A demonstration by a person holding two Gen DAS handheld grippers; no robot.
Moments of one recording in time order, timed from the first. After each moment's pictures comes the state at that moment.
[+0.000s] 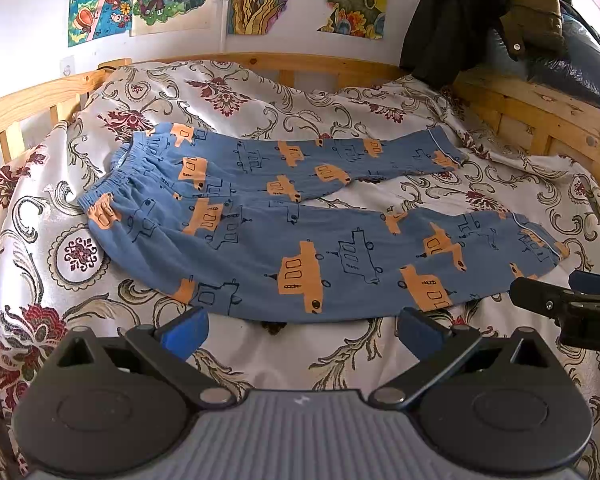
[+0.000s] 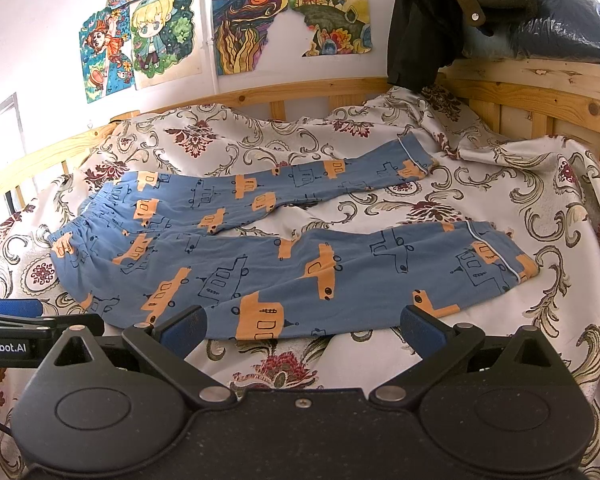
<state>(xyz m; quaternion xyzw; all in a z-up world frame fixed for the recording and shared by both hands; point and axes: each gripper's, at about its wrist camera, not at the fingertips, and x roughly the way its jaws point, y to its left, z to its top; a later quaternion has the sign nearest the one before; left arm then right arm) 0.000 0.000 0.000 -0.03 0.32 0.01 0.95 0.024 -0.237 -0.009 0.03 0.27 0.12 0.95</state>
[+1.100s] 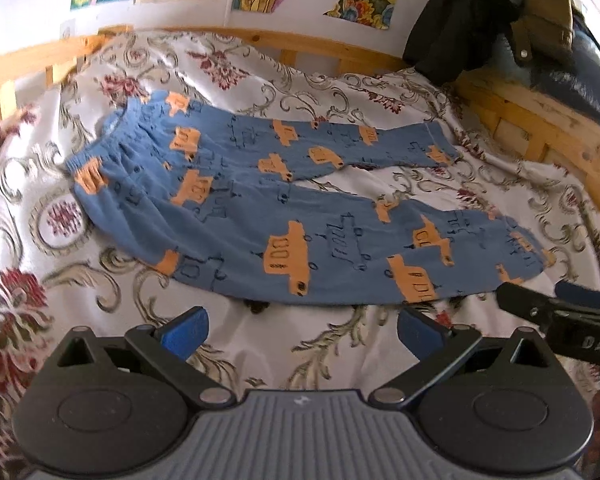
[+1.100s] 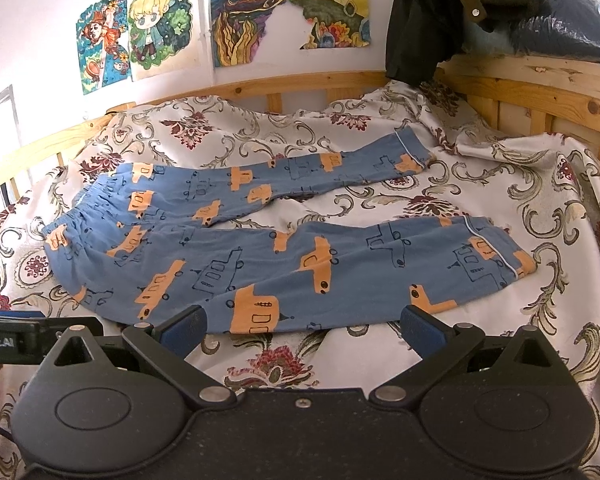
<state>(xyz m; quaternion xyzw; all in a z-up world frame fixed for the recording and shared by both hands) 0.002 0.011 -0.010 -0.09 0.34 -0.01 0.93 0.025 -0.235 -0.013 0.03 0.28 0.12 0.95</state>
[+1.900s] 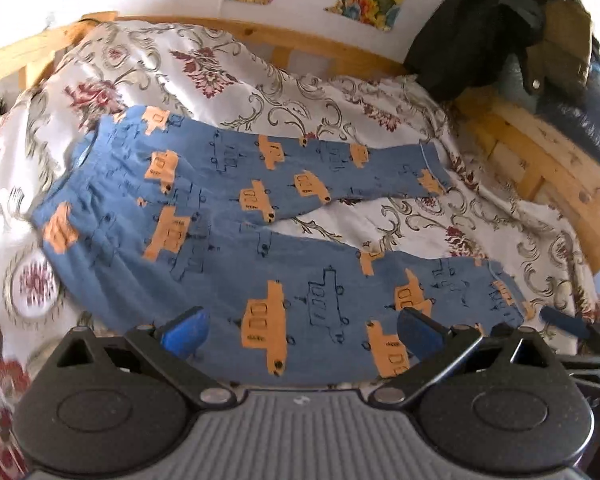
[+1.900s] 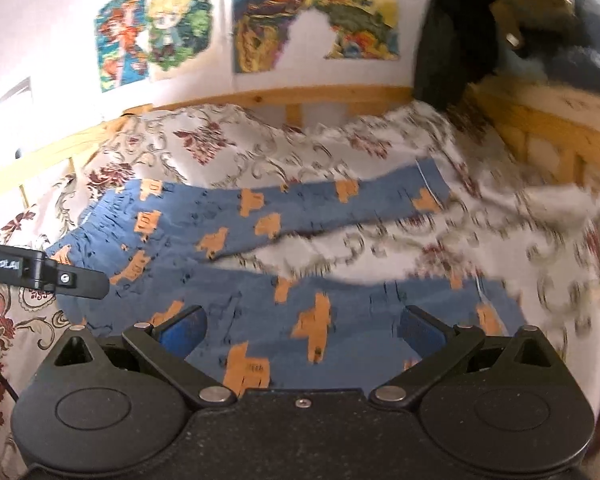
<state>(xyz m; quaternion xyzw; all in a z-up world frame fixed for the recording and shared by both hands) 0.082 0.022 0.048 -0.11 0.38 -0.03 0.92 0.088 -0.246 0.036 -0.01 0.28 0.17 0.95</state>
